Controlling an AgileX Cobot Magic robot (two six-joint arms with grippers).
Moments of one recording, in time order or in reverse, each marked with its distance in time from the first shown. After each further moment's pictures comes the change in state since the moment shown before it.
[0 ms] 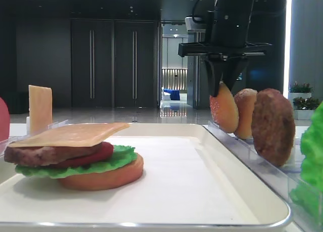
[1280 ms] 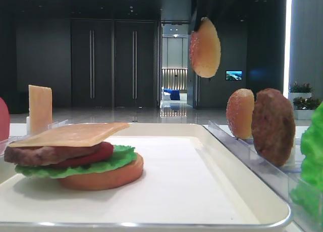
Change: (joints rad) left arm 0.000 0.000 0.000 0.000 0.000 0.000; right arm 0.046 -0.148 -0.150 0.194 0.254 -0.014
